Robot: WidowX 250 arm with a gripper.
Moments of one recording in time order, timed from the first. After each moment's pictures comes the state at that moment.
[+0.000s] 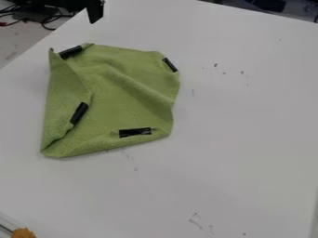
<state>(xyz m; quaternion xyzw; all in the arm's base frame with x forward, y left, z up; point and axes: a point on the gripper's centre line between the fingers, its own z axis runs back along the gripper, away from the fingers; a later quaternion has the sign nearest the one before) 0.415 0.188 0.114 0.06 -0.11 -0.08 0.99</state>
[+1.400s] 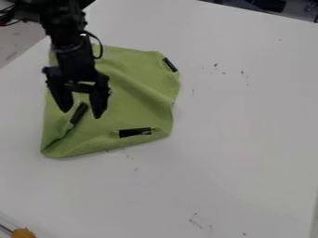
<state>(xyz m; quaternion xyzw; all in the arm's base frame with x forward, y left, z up) 0.271 0.108 0.038 -0.01 -0.02 0.08 1.00</state>
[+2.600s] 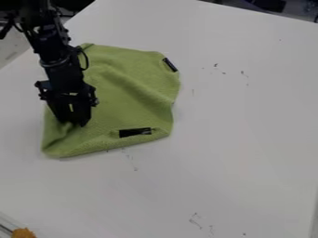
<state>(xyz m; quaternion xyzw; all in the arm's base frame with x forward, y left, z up) 0.273 0.133 0.007 -0.04 0.00 0.06 1.00</state>
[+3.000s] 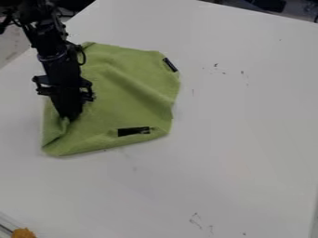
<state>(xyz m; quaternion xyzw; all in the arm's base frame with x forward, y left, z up) 0.276 0.139 0.012 -0.04 0.01 0.06 1.00</state>
